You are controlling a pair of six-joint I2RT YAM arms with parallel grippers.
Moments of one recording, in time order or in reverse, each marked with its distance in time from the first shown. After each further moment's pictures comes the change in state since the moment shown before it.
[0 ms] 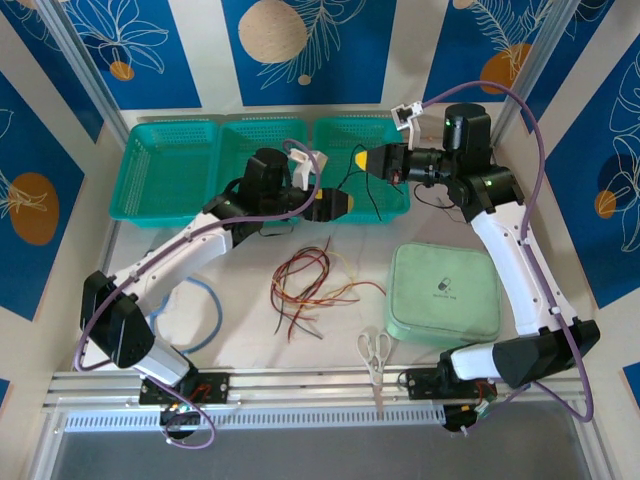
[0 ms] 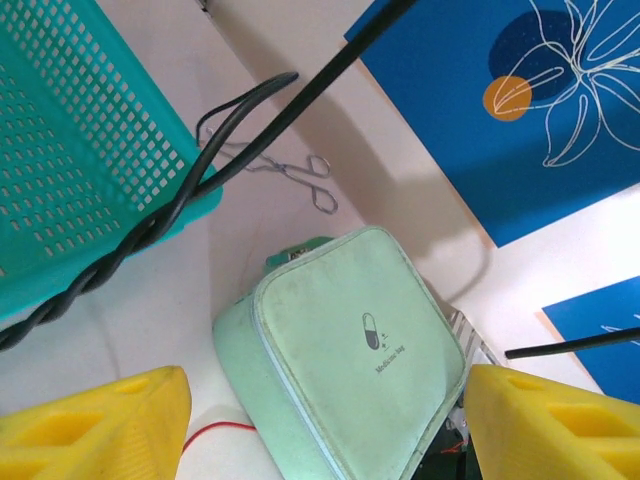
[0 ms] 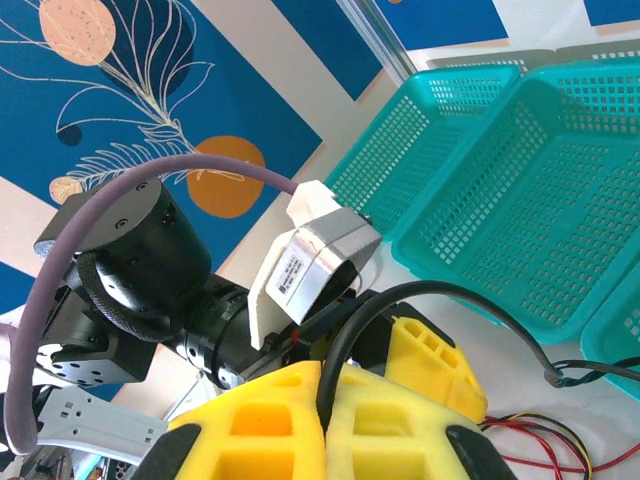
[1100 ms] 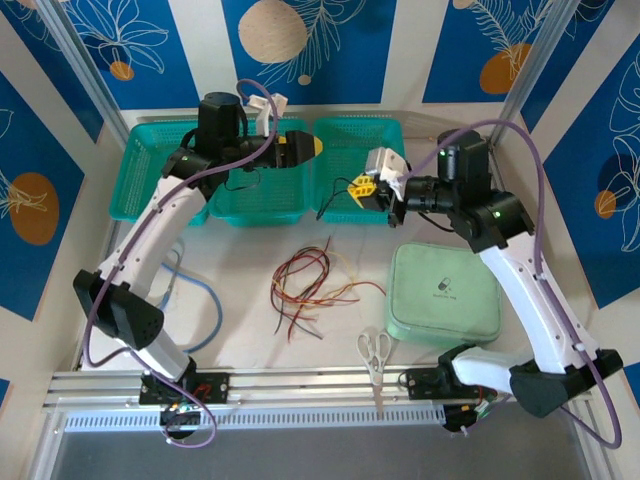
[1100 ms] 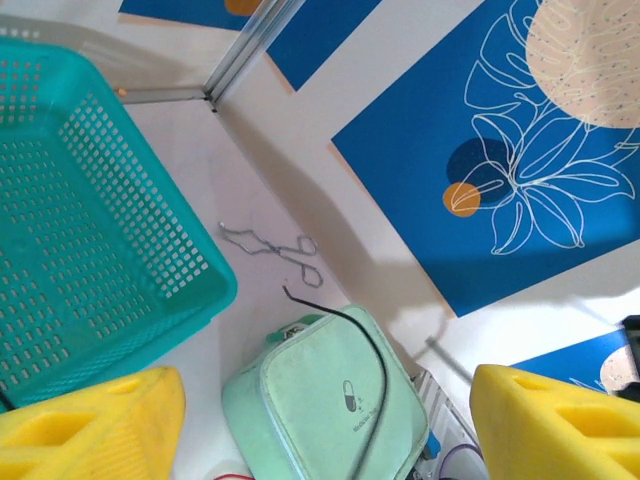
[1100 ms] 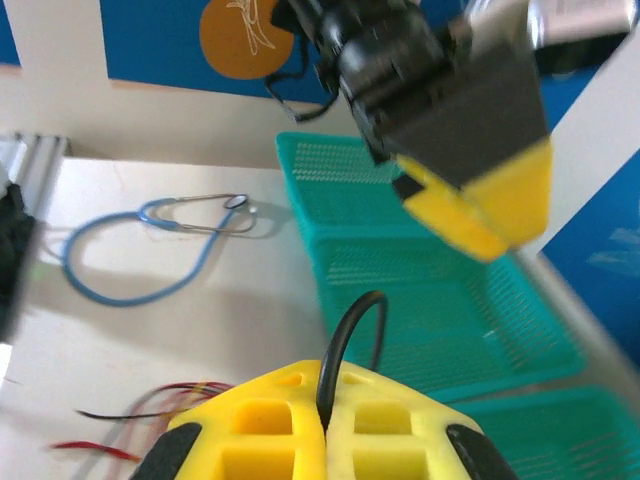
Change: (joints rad) left arm 0.238 0.100 0.399 -0.264 0.203 0.013; right arm 0.154 -0.164 -0.071 -0.111 0.117 -1.040
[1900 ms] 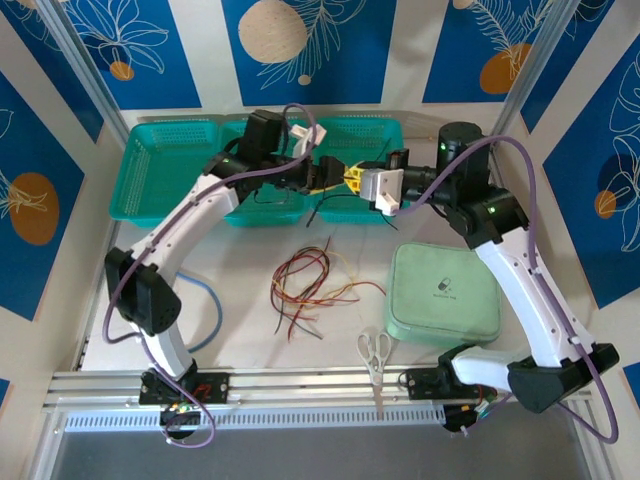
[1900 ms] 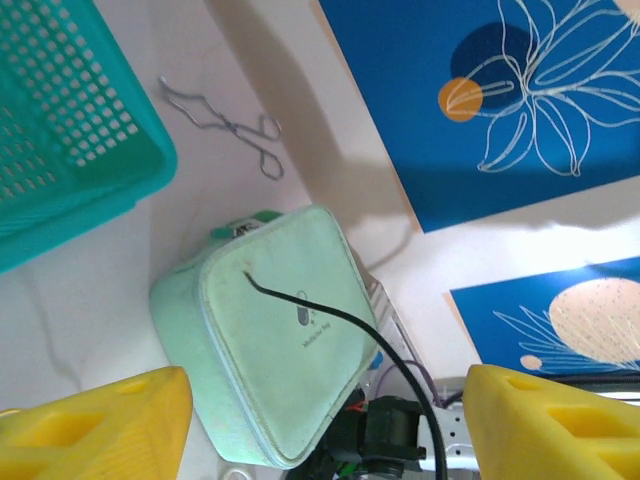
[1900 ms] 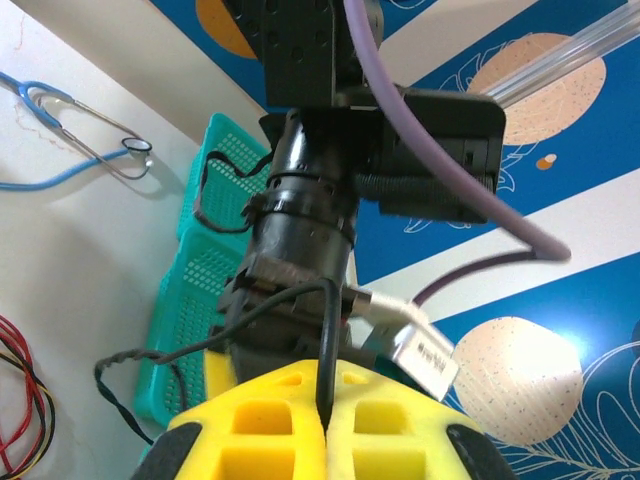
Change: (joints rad) left arm -0.141 0.137 0.002 -0.068 0.079 -0.081; right arm 0.000 0.039 -0.002 0.135 -0.008 -0.538
